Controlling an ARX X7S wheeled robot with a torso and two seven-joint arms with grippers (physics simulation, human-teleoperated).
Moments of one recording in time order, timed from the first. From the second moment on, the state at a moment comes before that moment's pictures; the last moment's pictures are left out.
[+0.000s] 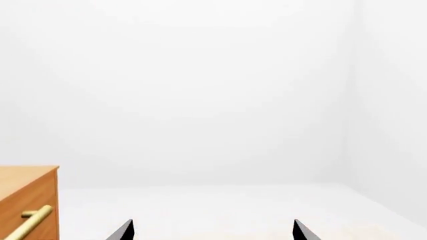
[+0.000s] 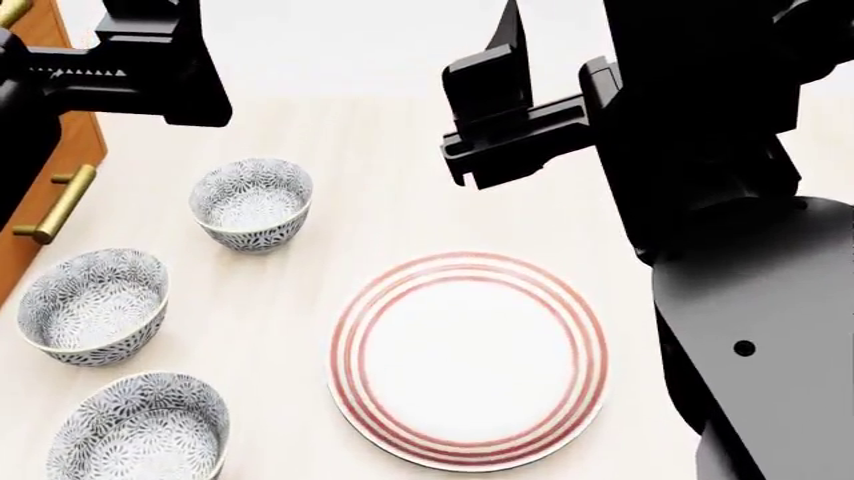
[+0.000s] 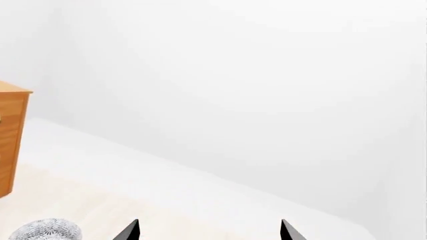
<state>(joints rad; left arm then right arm) -1.16 -0.11 -0.01 0.56 -1.04 -1.41 -0.80 1.18 0.32 -0.13 -0.63 0.49 1.55 0.17</state>
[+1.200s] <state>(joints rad) -1.13 -0.16 0.03 0.52 -1.14 -1.33 -0.87 1.17 0.36 -0.13 -0.62 0.64 1.52 0.28</state>
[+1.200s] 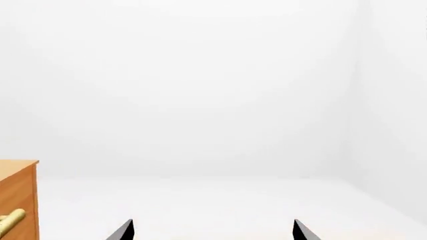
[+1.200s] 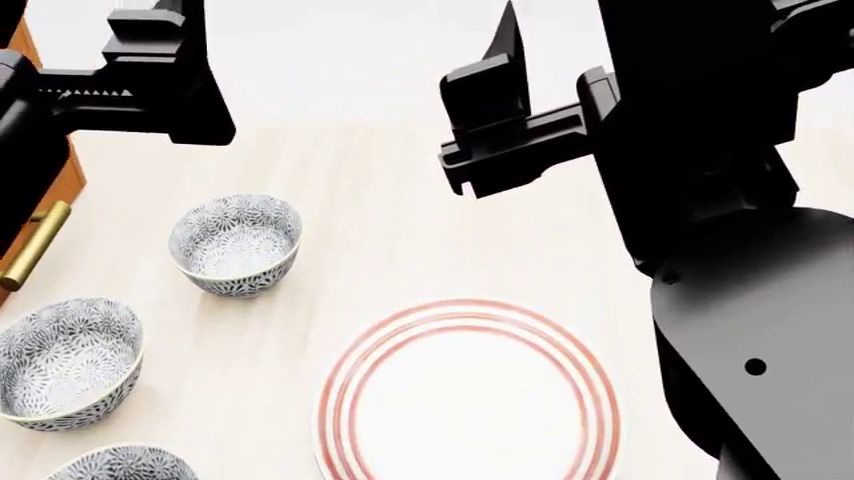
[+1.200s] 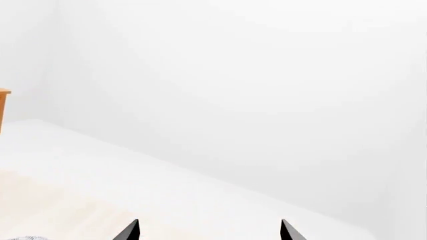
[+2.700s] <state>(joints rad) -0.94 -0.24 0.14 0.31 -1.77 -1.42 -1.42 1.15 0.41 -0.14 -0.64 0.71 1.46 0.34</state>
